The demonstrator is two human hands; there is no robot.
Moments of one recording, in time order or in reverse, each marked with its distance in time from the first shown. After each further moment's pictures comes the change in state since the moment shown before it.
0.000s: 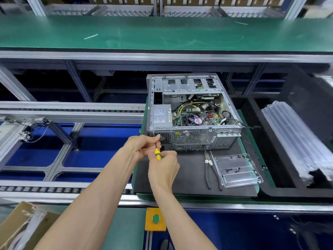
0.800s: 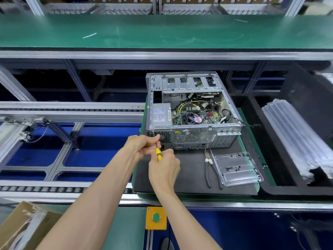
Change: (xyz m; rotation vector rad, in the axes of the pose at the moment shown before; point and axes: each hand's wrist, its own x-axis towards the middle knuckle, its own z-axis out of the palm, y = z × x) left_hand 0.008 -0.007 -0.002 -0.015 0.010 0.034; right_hand 0.001 0.004 -0.004 -0.317 0.008 -0.130
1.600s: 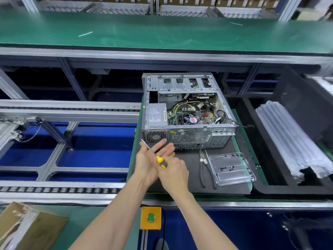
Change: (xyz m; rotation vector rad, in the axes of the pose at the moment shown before) left_hand -0.010 -0.071 0.029 -0.662 -0.335 -0.041; right_hand 0.023 0.053 -0.022 -0.253 -0.176 -0.281
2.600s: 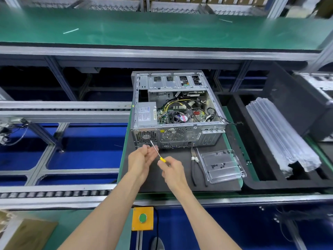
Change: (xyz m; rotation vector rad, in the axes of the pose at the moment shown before) left_hand 0.024 -0.013 -0.011 0.296 0.263 0.280; right_hand 0.015 0.046 0.001 0.659 -0.147 0.230
